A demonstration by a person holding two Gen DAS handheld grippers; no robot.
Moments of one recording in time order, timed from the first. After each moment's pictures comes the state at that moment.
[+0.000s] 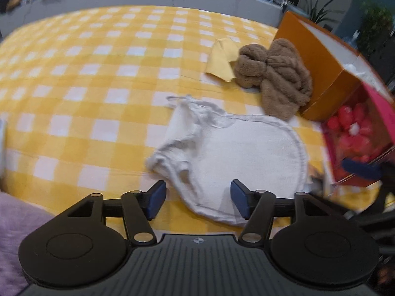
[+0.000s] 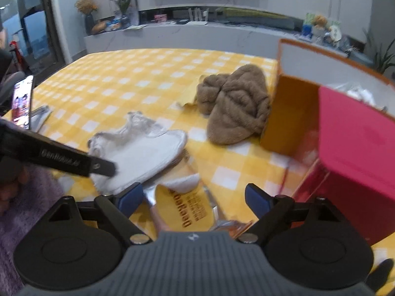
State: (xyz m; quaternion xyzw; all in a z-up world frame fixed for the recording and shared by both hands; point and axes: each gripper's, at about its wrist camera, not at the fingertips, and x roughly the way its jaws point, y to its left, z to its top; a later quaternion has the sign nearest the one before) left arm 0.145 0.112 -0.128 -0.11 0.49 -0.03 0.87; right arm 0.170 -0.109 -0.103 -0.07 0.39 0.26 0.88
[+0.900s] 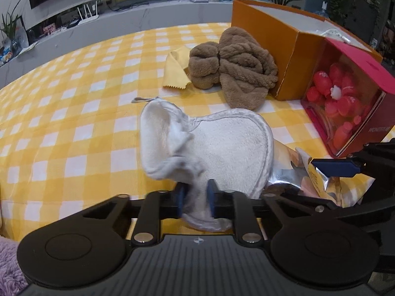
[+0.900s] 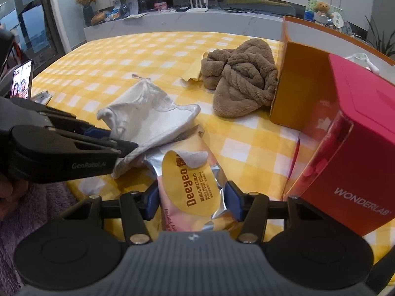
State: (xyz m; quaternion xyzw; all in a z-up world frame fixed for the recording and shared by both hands) left arm 0.141 0.064 -0.133 0.02 0.44 -0.06 0.90; right arm 0.160 -0.106 -0.123 -0.07 0.42 0.25 0.87
